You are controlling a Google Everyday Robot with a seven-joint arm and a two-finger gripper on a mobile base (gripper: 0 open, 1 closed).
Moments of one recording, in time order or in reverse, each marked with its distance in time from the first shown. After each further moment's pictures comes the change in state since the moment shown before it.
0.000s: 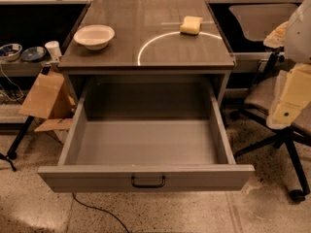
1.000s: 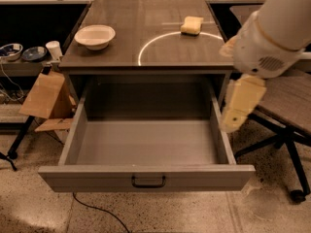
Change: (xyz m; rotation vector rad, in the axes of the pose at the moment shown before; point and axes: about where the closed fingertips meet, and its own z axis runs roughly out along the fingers) arm -0.065 0.009 0.043 -0.041 -0.105 -0.066
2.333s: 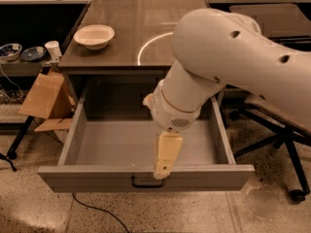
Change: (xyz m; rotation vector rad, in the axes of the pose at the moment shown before) arm -0.103 0.085 0.135 -0.195 -0.127 -0.278
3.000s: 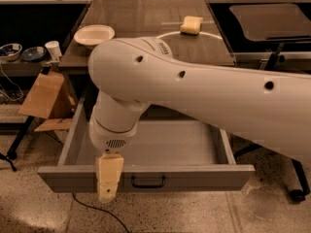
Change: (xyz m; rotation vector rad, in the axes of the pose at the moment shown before) arm -0.105 0.026 0.071 -0.126 -0.039 -0.090
